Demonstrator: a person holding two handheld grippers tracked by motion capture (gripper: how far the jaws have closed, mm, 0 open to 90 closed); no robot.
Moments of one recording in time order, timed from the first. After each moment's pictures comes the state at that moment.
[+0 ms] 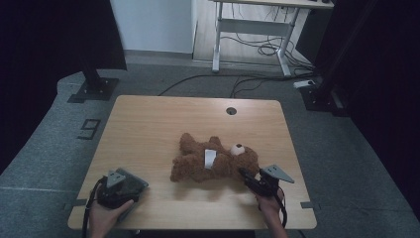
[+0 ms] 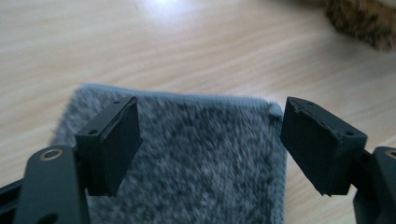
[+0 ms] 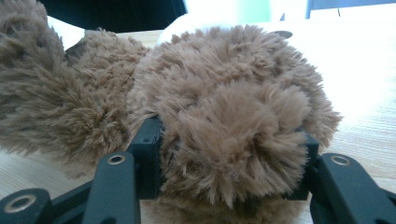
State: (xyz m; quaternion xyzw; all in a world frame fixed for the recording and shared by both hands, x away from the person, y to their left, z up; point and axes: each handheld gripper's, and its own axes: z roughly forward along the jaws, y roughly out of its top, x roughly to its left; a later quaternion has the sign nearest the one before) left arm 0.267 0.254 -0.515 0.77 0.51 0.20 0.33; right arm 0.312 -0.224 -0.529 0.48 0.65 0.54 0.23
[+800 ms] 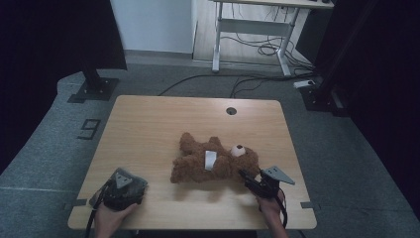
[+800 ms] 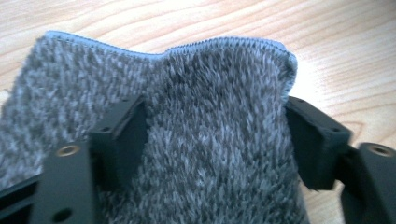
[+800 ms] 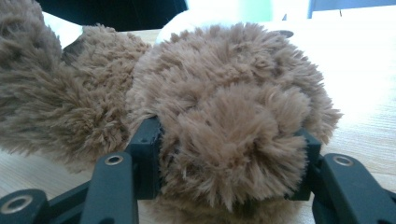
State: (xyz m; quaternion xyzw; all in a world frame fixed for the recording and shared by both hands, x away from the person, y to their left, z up) left arm 0.273 0.249 -0.538 0.77 0.53 0.22 0.28; right arm 0.309 -0.226 -0.532 0.48 0.65 0.54 0.23
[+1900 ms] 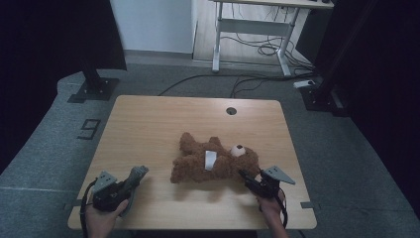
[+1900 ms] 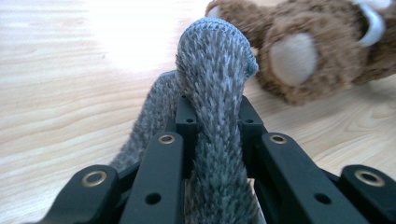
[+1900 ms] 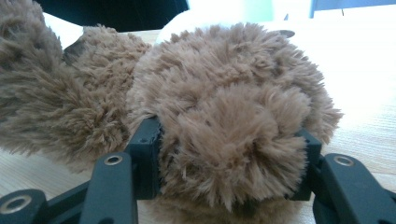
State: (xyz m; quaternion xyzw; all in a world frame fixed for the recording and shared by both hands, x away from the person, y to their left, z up) left arm 0.245 0.252 -0.479 0.72 0.49 0.19 0.46; right arm 0.310 -0.227 -0.532 0.48 0.65 0.54 0.23
